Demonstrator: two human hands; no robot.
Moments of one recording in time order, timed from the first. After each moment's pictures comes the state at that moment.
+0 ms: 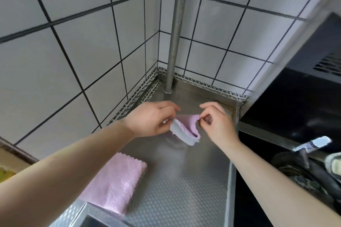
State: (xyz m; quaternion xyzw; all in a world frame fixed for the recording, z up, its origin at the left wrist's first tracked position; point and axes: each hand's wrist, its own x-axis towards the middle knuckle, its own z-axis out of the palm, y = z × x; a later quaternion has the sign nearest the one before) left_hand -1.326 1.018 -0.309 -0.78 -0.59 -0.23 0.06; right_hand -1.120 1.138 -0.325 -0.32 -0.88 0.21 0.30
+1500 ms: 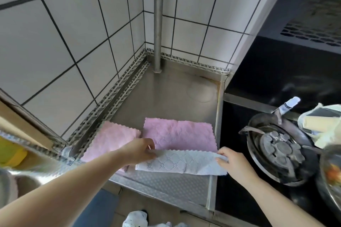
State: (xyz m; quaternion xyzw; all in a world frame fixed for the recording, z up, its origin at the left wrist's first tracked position) left_hand -1.239 0.914 -0.408 -0.59 -0.75 -0.02 -0.30; right_hand -0.934 1.038 -0.406 -0.50 -0.82 0.30 0.00
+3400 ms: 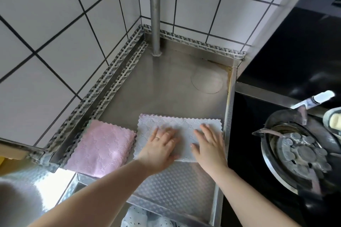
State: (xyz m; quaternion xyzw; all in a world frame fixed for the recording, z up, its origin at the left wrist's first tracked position) left_hand -1.202 0.963 -0.499 -0.73 -0.68 -0.10 -0.01; right_hand -1.032 1.064 -0.475 -0.44 -0.89 0.10 -0.01
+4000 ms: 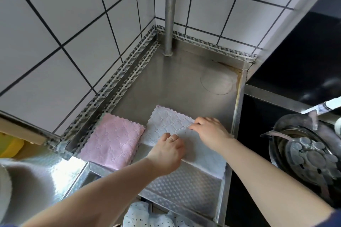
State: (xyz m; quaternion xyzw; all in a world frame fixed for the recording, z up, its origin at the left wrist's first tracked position) left_hand -1.190 0.954 -0.474 -0.76 -0.65 -0.04 0.00; right_hand -1.071 1.105 -0.433 -0.25 -0.96 0.07 -0.15
